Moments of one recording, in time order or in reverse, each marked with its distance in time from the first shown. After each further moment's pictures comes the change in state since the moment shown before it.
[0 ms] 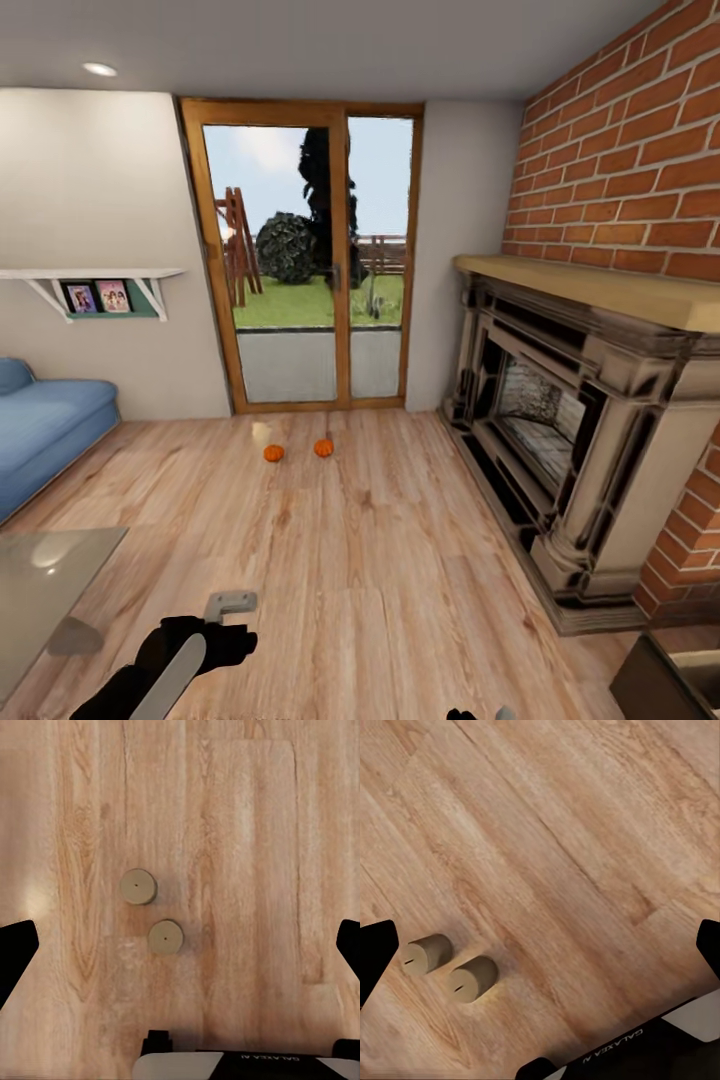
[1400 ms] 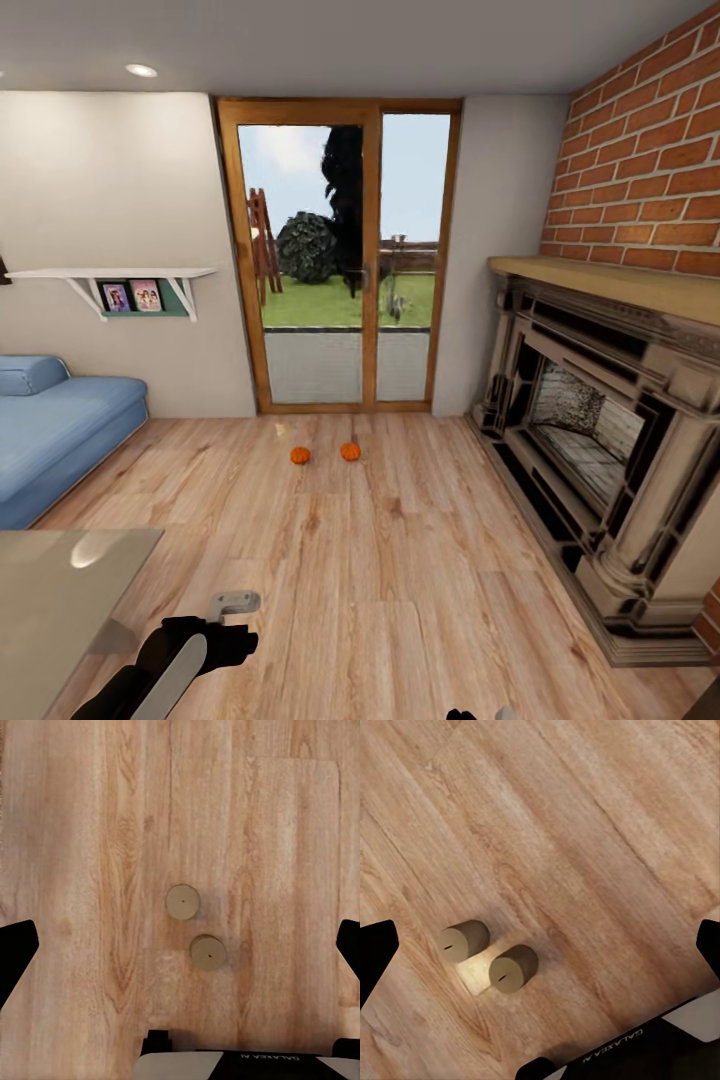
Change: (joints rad) left arm 0.000 -0.002 -0.003 0.000 -0.001 0.000 0.001; right arm 0.001 0.000 0.001 -0.001 -0.001 0.000 0.001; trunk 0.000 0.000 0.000
